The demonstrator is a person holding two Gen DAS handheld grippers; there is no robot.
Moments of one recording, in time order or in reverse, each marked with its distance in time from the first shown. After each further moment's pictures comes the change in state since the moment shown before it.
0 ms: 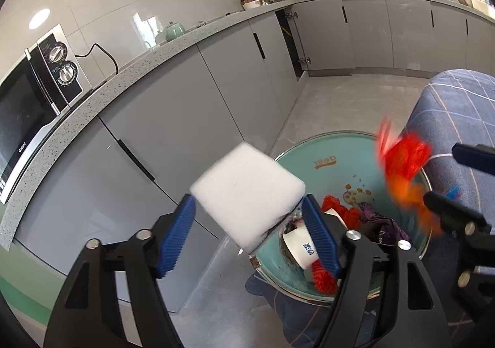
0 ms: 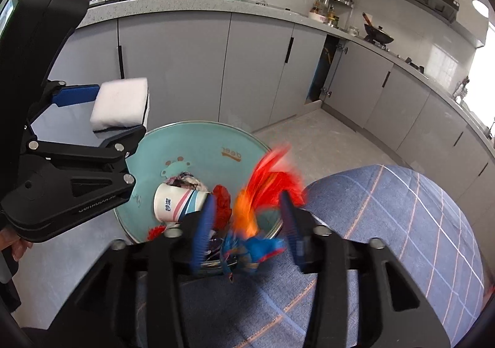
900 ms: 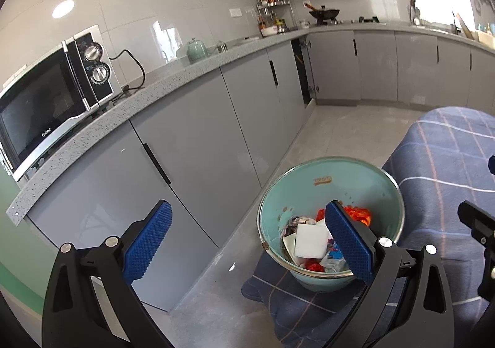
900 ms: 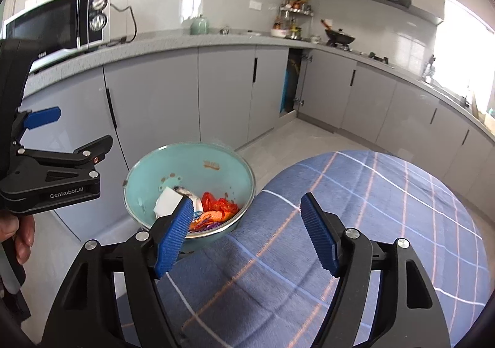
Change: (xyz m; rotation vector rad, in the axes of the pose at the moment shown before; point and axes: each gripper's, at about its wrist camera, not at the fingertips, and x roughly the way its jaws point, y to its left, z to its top) left arm -0.080 0.028 -0.012 -0.111 -0.112 0.006; right arm -0.091 -0.021 -0.028 0.167 -0.112 -0.067
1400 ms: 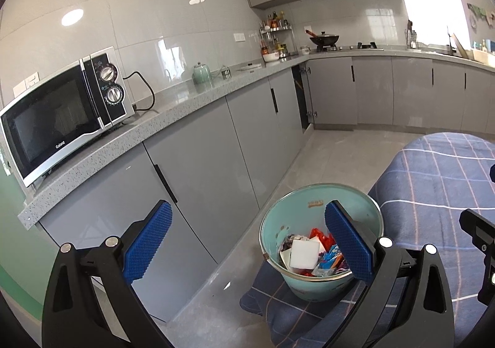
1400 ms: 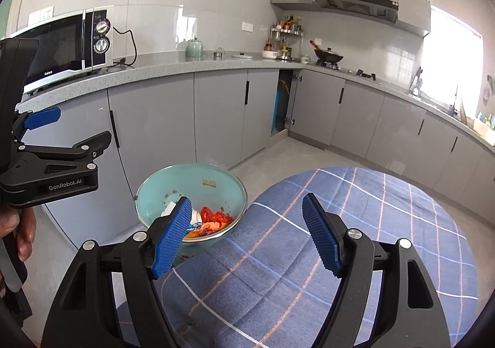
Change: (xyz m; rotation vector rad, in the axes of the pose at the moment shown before) left arm -0.057 0.013 0.013 -0.029 -0.107 -0.009; right arm -0.059 -0.003 0.003 0.010 -0.094 -0.038
